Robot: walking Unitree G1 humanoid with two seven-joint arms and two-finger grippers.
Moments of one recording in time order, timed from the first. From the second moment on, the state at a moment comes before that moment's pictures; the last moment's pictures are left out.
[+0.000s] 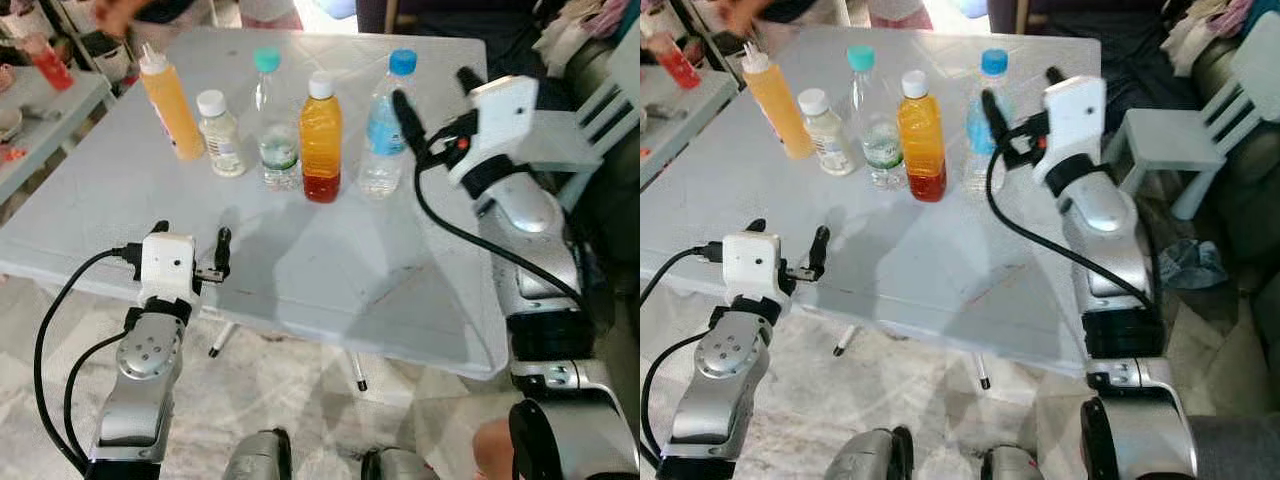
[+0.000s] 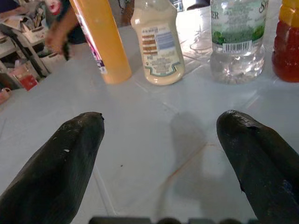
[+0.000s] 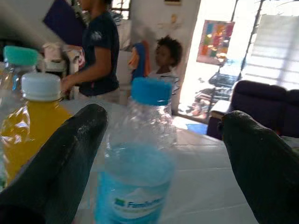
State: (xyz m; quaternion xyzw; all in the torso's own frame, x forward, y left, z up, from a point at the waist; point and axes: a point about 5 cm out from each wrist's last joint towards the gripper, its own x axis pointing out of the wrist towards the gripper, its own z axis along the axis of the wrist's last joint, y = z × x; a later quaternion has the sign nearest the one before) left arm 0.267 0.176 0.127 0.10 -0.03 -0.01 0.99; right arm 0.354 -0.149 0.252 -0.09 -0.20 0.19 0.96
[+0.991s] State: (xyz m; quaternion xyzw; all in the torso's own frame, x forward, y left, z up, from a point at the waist) left arm 0.257 0.170 0.124 0.11 -0.02 -0.04 0.99; right arm 0.385 -0.142 0.274 -0.07 -0.17 0.22 0.96
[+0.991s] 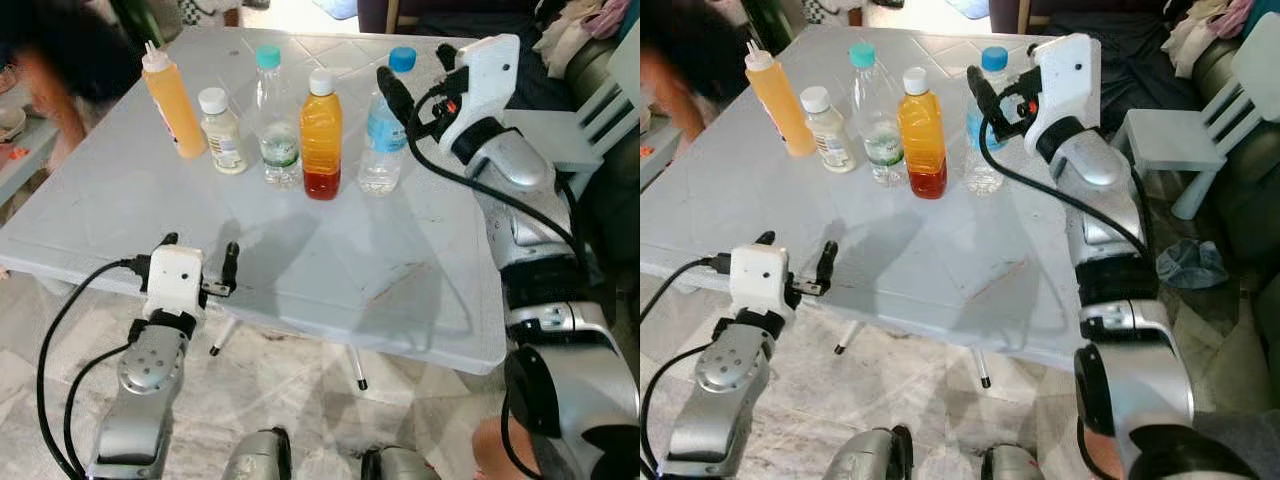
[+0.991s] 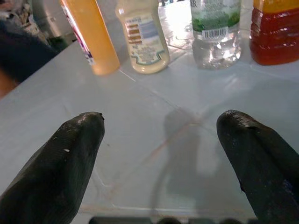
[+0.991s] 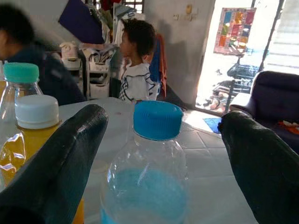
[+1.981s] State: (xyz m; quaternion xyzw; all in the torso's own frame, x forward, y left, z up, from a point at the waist) left arm 0.253 0.176 0.120 0.12 0.00 -0.04 0.99; right arm 0.404 -0.124 0.280 -0.06 -0.15 0.28 0.95
